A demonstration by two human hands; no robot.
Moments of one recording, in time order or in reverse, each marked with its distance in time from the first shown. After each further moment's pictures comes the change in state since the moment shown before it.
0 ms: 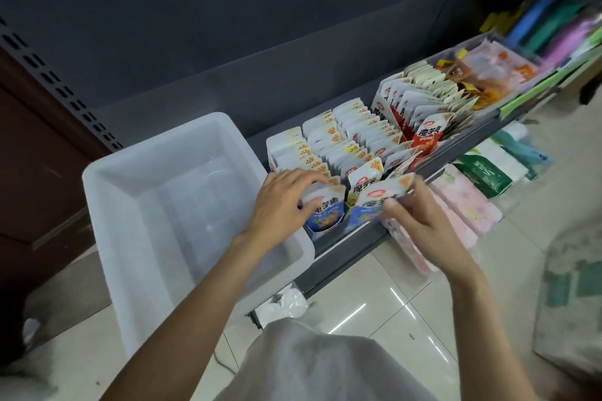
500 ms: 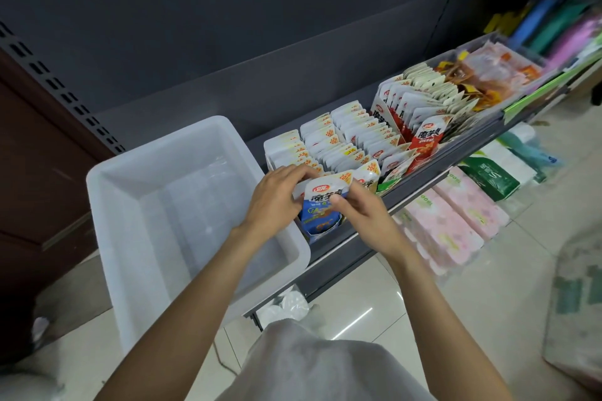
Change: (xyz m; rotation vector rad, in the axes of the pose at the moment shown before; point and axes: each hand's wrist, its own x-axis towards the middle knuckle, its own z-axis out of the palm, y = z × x) left_hand 0.012 -0.006 0.003 -0.067 -0.010 -0.052; right_hand 0.040 0.035 0.042 -0.024 -0.093 0.012
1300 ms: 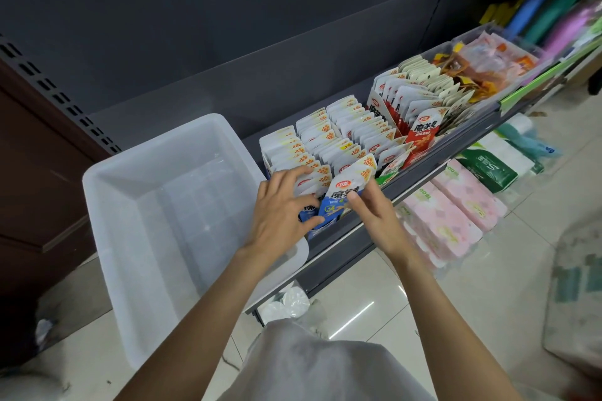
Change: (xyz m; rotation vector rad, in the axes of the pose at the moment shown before) left_hand -0.024 0.012 0.014 0.255 0.003 0.059; right_hand -0.016 0.014 -0.010 0.086 0.128 0.036
